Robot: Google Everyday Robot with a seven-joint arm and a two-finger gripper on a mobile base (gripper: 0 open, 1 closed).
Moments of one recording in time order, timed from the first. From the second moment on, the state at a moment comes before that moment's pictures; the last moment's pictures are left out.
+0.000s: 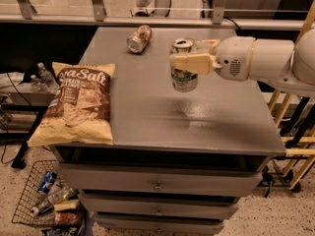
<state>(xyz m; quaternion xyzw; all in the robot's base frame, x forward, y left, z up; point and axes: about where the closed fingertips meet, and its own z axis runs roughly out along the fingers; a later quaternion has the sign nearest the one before) 0.579 -0.070 0.963 -0.37 0.67 0.34 0.54</state>
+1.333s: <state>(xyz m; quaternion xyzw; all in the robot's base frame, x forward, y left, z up) 0.595 -0.076 0.915 -0.37 0.64 0.32 0.58</state>
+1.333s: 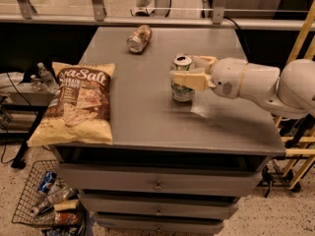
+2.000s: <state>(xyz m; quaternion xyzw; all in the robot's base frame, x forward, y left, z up) 0.594 -0.070 0.916 -0.38 0.64 0.33 0.58</state>
